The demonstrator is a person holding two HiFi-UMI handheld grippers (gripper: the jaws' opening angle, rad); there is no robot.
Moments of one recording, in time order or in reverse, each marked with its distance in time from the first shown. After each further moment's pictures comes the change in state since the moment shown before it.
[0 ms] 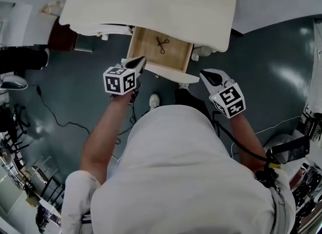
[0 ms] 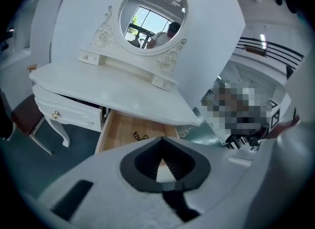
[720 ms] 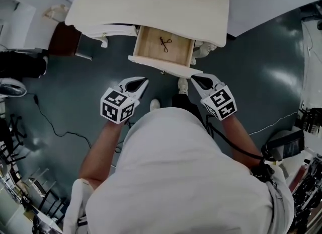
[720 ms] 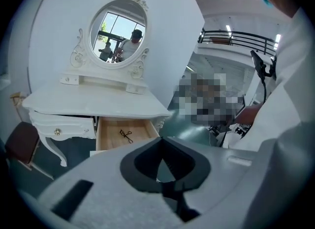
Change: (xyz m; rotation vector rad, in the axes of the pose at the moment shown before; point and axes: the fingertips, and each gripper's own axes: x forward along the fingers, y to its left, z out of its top) left arm -0.129 -0.069 -0.056 0.275 -0.003 -0.178; right arm 0.003 0.105 0.008 -0.027 -0.027 -0.039
